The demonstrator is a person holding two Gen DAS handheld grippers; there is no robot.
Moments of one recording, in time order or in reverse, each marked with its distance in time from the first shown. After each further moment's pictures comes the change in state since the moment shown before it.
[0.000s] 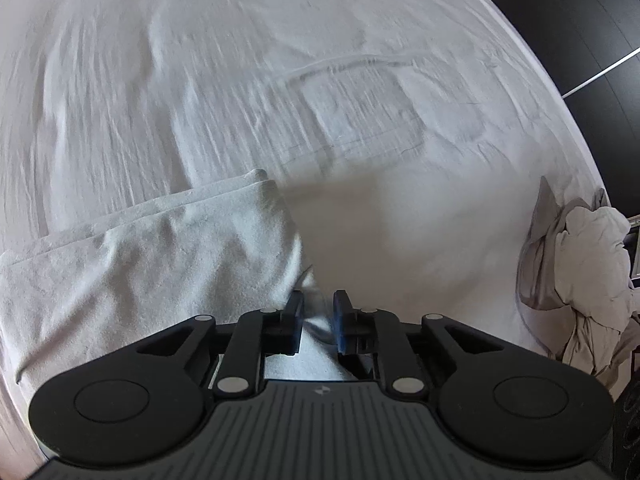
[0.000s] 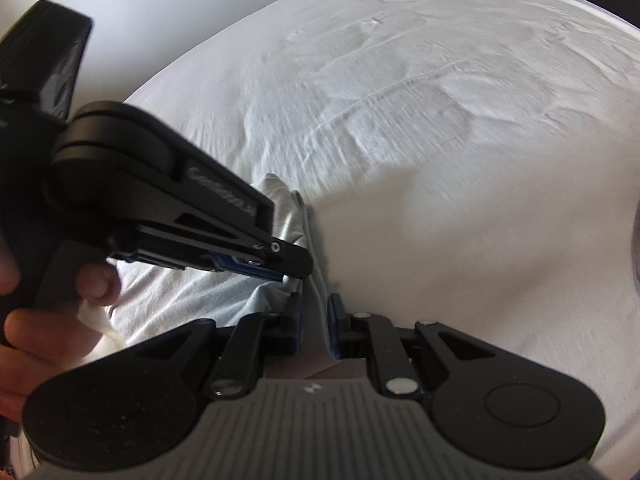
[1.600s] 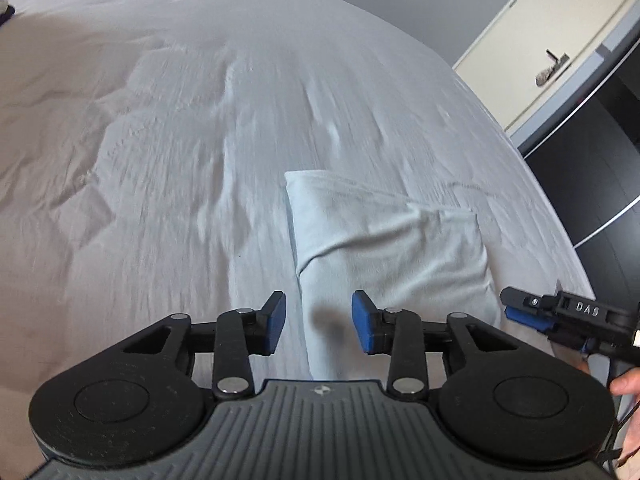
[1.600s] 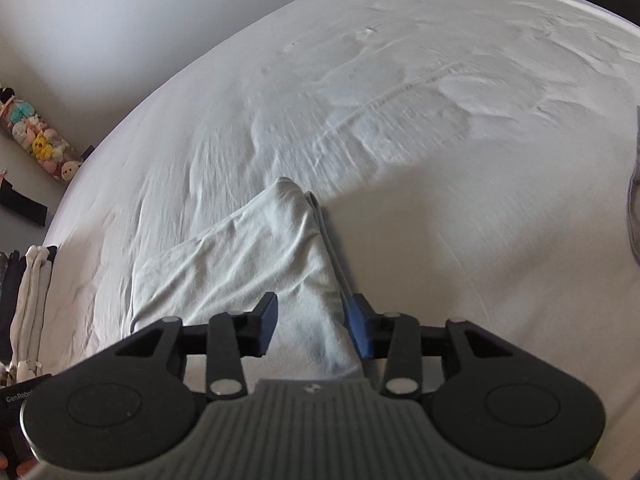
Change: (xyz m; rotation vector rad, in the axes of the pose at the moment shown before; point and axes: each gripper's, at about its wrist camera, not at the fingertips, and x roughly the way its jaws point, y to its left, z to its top) left arm -0.090 0.194 -0.160 -0.297 -0.473 -0.054; right arm -0.009 0.015 -0.011 0.061 -0.029 0.017
